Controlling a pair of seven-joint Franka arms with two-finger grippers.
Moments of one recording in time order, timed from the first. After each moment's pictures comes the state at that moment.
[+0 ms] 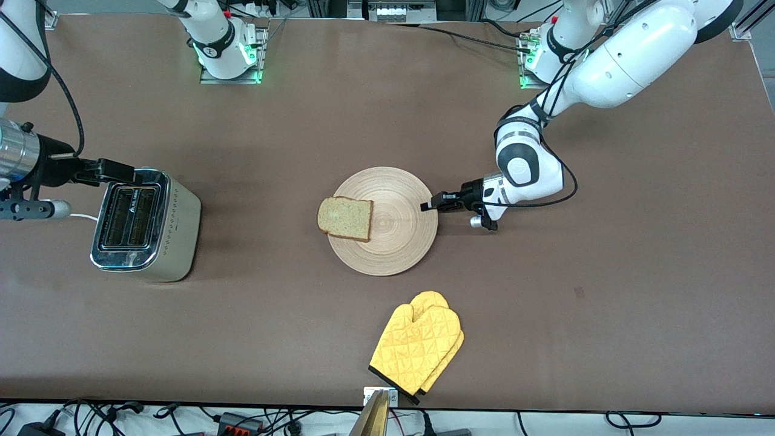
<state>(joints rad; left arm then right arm) 0.18 0.76 -0.71 -2.04 -1.51 2.66 0.92 0.08 0.23 -0.12 -1.50 0.18 1.54 -0.02</state>
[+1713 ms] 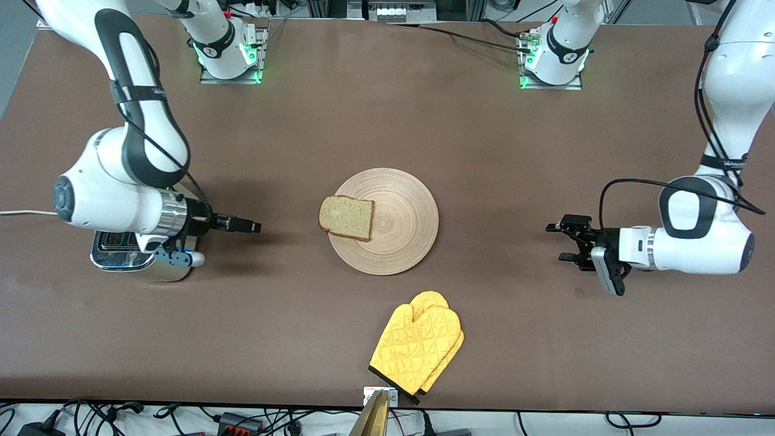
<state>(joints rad) 0.48 0.71 -0.52 -1.55 -0.35 1.86 0.93 0.27 0.43 -0.12 -1.77 0.63 2.07 0.04</state>
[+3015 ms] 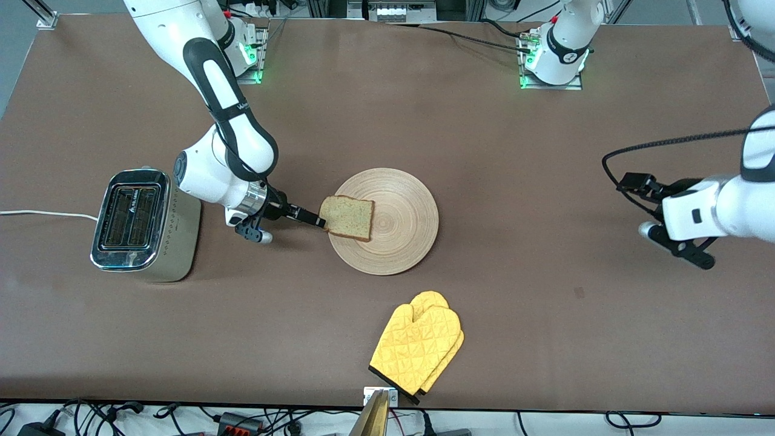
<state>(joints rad) 0.34 0.52 -0.53 -1.14 0.16 1.20 0.25 0.52 0.50 -0.11 -2.01 1.18 2.49 -0.18</state>
